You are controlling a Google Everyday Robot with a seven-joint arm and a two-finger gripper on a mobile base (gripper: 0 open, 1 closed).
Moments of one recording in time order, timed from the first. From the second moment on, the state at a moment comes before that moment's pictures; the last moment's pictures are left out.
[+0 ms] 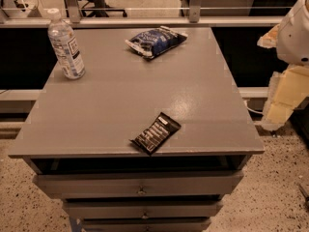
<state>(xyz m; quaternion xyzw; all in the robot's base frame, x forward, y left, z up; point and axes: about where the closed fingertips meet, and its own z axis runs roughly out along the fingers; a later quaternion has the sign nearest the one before) 0.438 -0.216 0.977 -0.60 0.78 -0.04 0.16</state>
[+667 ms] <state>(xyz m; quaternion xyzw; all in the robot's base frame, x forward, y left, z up) 0.446 -0.209 0.973 -0.62 0.77 -0.02 0.17</state>
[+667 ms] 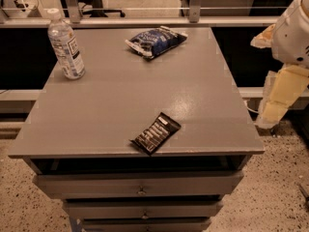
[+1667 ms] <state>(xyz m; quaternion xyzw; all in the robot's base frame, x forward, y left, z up) 0.426 -0.117 0.901 -0.72 0.65 0.10 0.23</state>
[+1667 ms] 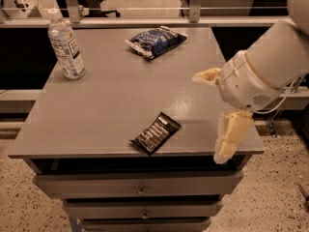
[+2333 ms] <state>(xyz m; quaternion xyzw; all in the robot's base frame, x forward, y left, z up) 0.426 -0.064 0.847 -0.72 0.64 0.16 0.21</state>
